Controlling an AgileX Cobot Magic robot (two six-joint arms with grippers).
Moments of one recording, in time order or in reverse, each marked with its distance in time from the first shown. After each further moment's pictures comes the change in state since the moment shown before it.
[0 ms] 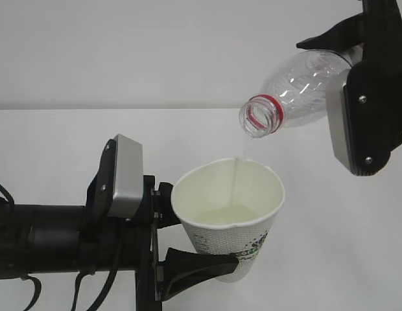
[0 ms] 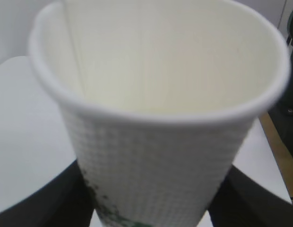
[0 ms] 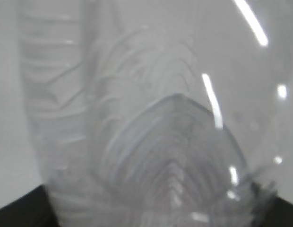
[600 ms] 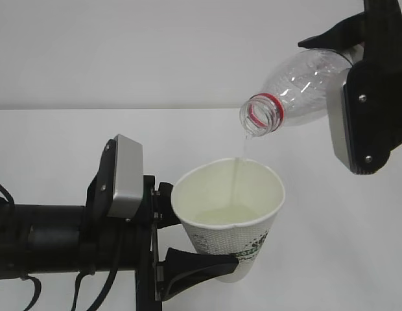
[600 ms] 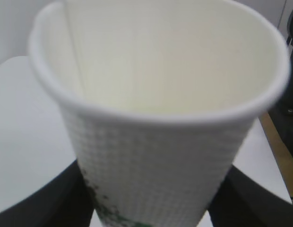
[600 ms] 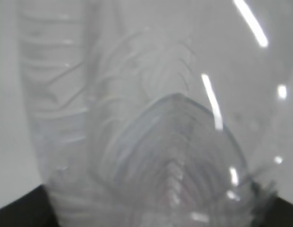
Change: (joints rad) left arm 0.000 0.000 0.000 0.000 0.000 0.000; right arm 0.000 0.000 0.000 0.000 0.011 0.000
